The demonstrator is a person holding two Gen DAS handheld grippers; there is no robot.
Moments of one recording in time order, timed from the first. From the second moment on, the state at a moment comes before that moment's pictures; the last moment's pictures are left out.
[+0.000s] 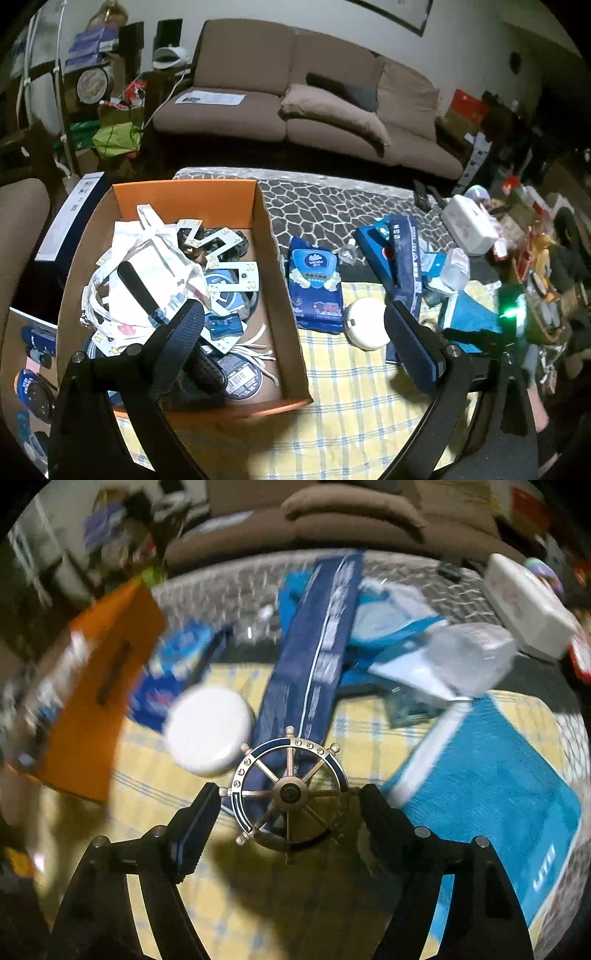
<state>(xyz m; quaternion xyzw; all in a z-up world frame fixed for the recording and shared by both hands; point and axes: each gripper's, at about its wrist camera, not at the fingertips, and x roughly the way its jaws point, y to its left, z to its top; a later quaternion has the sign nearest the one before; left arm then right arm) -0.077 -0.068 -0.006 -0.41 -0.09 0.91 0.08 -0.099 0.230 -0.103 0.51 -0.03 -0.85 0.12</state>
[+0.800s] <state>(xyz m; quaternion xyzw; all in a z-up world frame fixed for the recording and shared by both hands) -0.045 0.037 -0.007 -0.42 0.00 0.89 0.17 -0.053 0.344 -0.065 0.45 -0.16 -0.88 -0.01</state>
